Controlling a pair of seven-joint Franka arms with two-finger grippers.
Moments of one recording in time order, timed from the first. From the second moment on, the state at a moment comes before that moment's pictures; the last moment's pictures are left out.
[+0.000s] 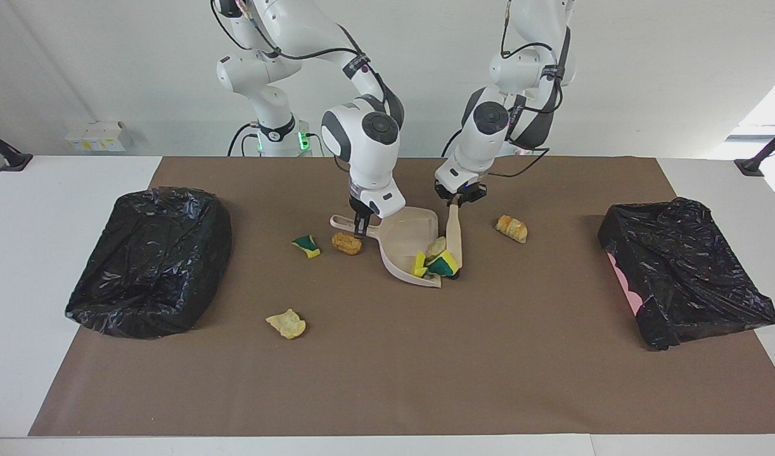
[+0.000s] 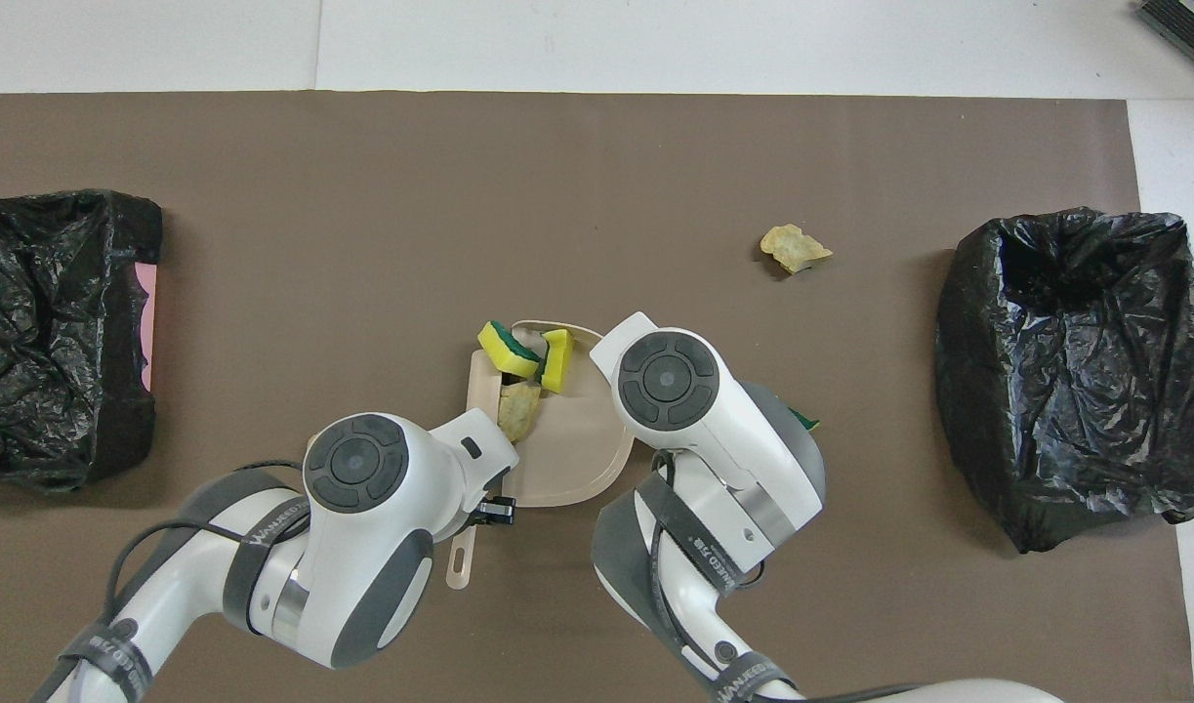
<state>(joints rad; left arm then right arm) -0.10 -0.04 -0.54 -2.32 -0.23 2.17 -0.31 0.55 0.25 0.02 -1.92 -0.14 2.06 -0.80</state>
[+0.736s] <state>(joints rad) -0.10 -0.09 -0.60 -2.23 -0.26 1.93 -0.65 0.55 0.25 0.02 -1.92 -0.14 2.06 -0.80</state>
